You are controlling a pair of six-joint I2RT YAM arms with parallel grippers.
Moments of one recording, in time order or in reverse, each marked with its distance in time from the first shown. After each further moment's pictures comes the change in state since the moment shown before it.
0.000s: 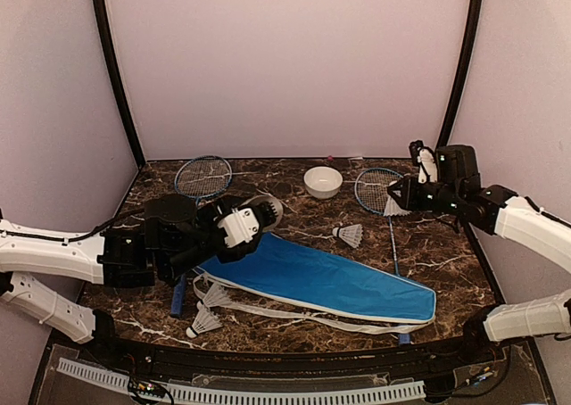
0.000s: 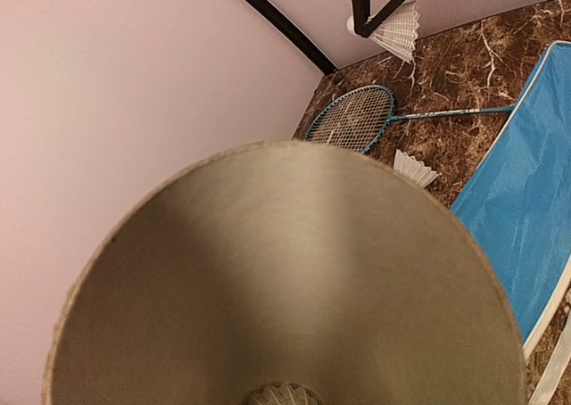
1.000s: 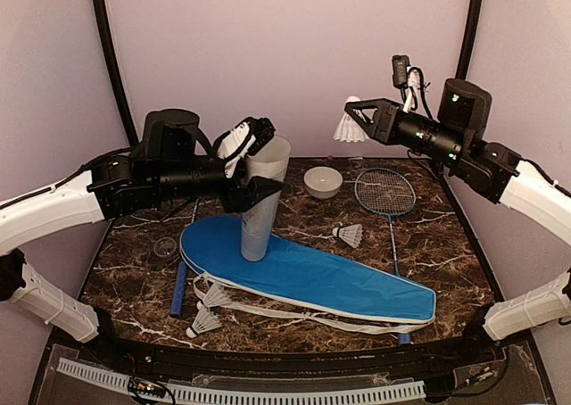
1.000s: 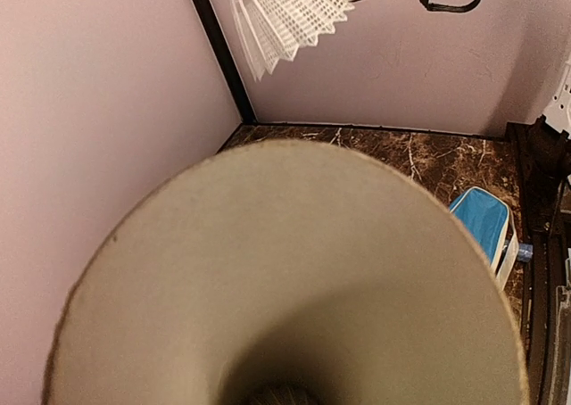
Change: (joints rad) left arm 0.224 0.122 0.496 -0.439 0.524 -0.370; right arm 0.268 0.096 0.388 0.246 -0.128 0.076
